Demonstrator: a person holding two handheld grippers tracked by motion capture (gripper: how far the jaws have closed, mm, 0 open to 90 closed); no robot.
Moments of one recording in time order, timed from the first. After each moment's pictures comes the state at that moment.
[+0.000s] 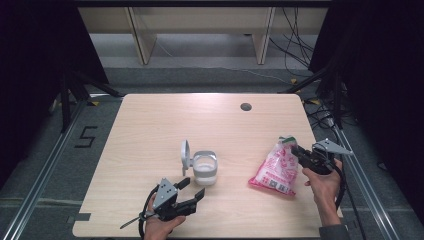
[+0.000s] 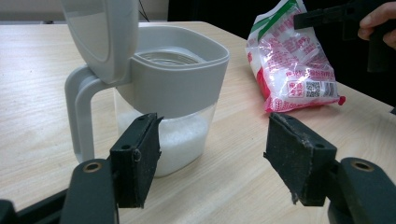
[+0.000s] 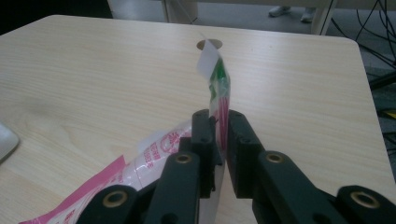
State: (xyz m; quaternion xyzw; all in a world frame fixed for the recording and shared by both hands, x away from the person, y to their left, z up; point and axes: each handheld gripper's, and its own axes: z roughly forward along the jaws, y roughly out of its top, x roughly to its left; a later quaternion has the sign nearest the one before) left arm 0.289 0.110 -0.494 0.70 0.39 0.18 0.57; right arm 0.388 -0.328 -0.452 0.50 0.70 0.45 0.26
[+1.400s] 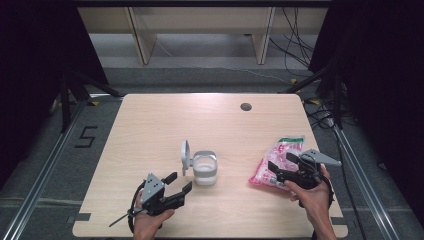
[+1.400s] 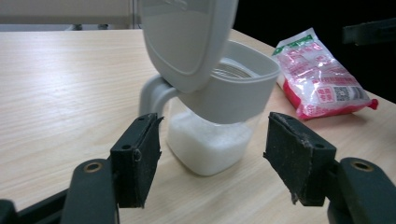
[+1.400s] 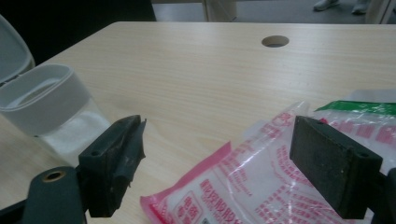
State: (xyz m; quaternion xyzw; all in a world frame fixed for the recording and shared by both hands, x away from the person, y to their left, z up) left arm 0.298 0.141 -0.488 0.69 0.42 0.21 0.56; right arm 0.353 -0.281 -0.446 0.47 0.70 0.50 0.20
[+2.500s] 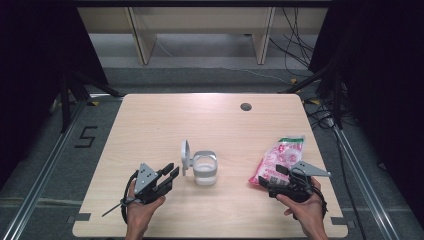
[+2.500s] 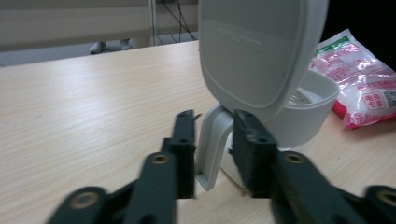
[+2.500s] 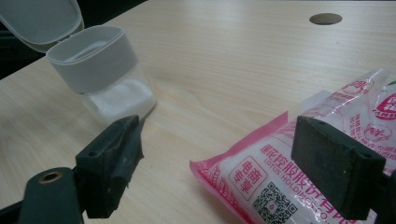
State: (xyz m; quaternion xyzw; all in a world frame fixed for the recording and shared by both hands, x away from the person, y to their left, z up) left arm 0.319 0.159 -0.477 0.69 0.40 0.26 0.55; right arm 0.329 -0.260 -0.461 0.44 0.74 0.49 0.15
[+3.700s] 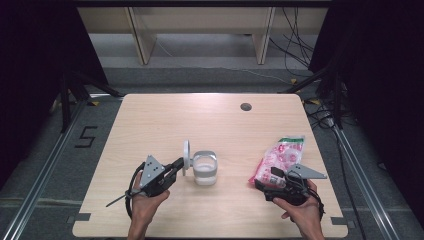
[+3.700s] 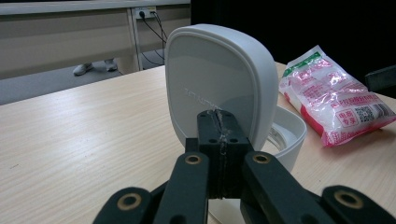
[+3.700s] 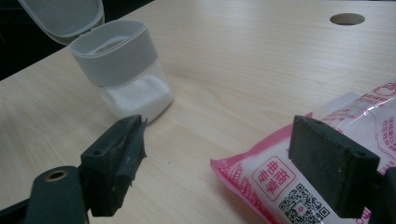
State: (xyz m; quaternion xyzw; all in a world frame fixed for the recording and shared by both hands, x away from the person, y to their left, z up) left arm 0.329 0.142 -0.454 0.70 0.36 0.26 0.56; right arm 0.322 -0.251 -0.460 0.42 0.75 0.50 0.15
